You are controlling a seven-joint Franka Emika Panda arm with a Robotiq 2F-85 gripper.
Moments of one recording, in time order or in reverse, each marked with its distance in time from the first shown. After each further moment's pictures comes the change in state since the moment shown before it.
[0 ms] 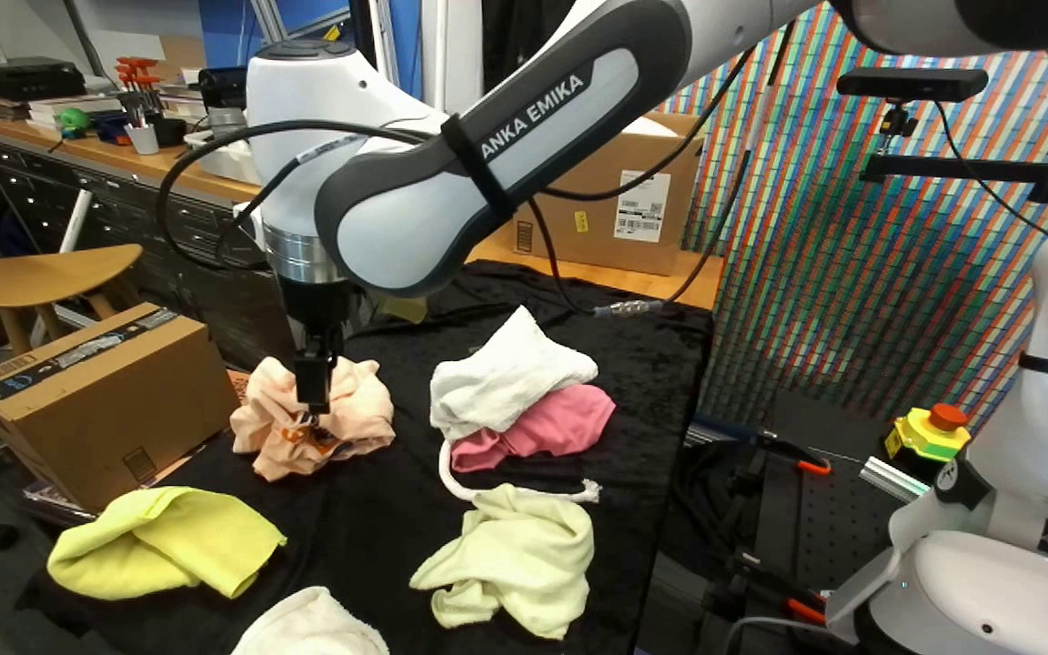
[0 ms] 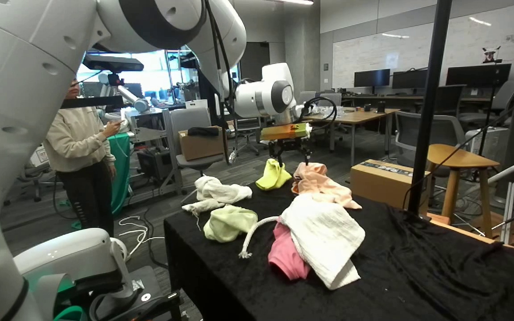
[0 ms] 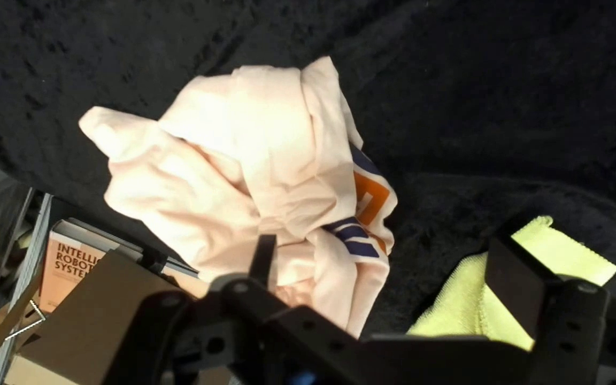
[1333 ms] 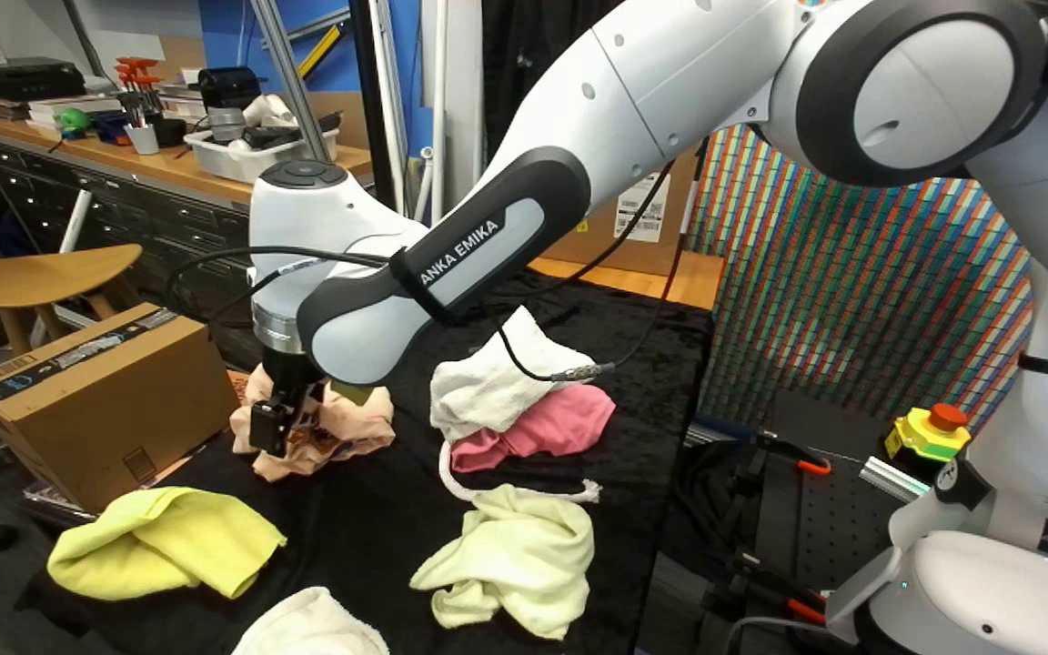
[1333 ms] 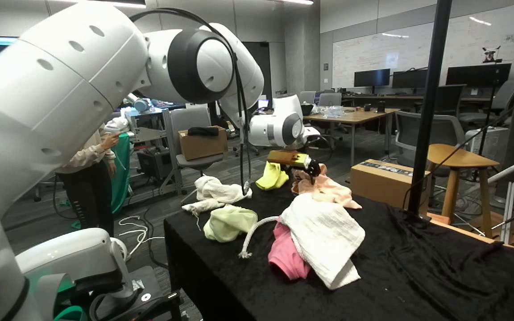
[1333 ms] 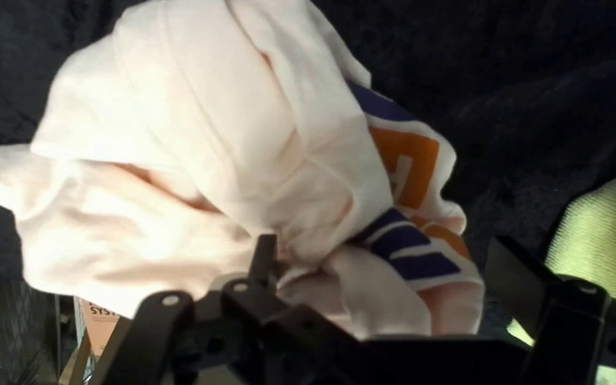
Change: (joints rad) arm 0.028 0.277 -0.043 0.213 0.040 0.160 0.260
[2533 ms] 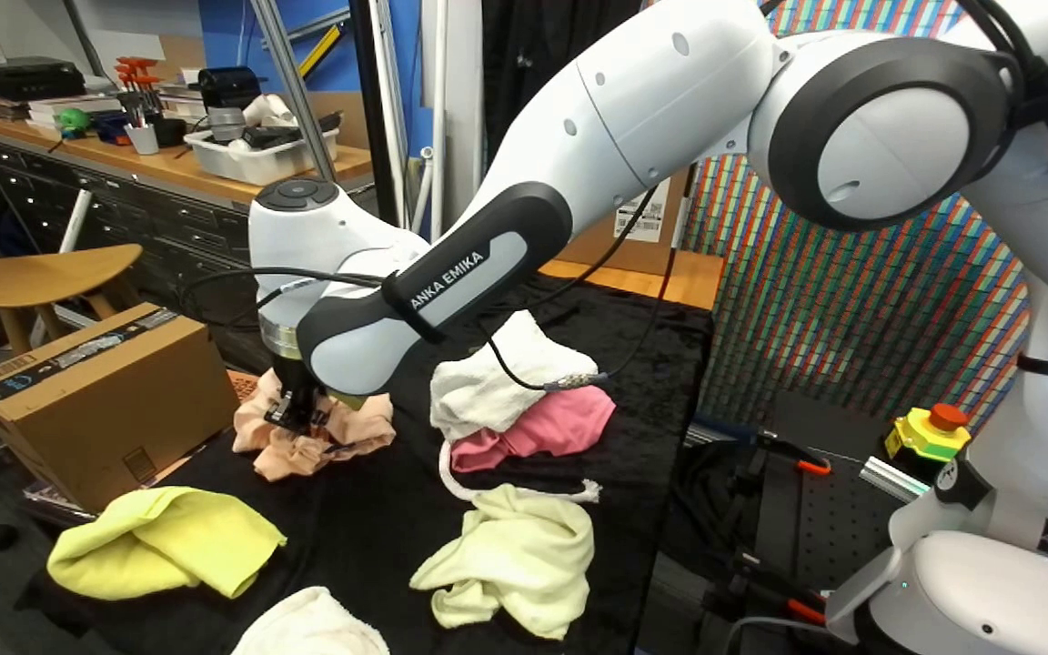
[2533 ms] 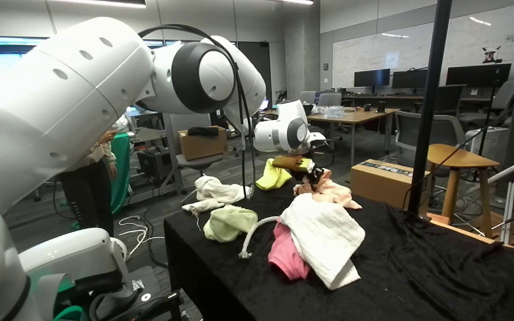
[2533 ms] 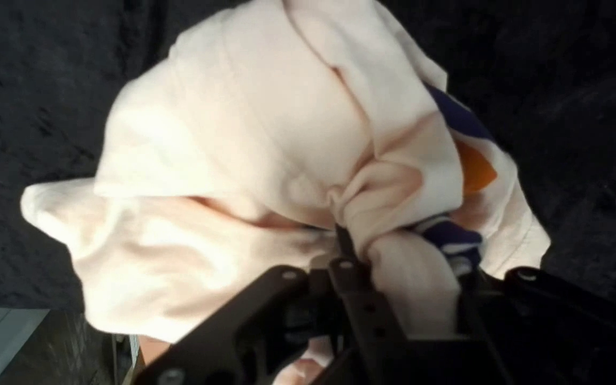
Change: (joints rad) arm 0.046 0.064 -0.091 0.081 0.003 -0.045 0.082
